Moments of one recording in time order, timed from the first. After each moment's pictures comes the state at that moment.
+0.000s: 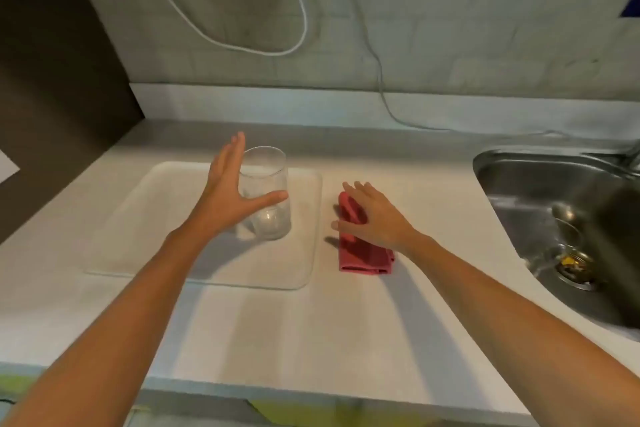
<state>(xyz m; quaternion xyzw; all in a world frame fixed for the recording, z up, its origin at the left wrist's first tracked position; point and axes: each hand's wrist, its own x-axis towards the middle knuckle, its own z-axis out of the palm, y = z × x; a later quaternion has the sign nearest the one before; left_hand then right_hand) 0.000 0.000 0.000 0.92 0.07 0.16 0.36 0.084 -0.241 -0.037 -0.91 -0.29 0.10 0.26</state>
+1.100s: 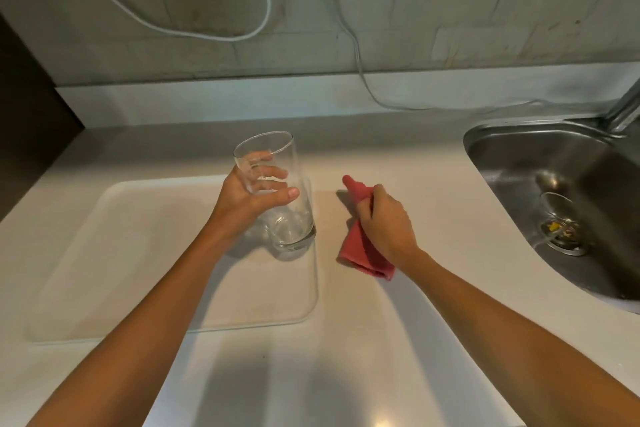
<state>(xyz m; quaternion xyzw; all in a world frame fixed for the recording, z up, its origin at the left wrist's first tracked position) 0.064 -0.008 -0.015 0.72 0.00 0.08 0.69 0.099 -0.219 -0.057 -0.93 -0.06 -0.03 0.37</state>
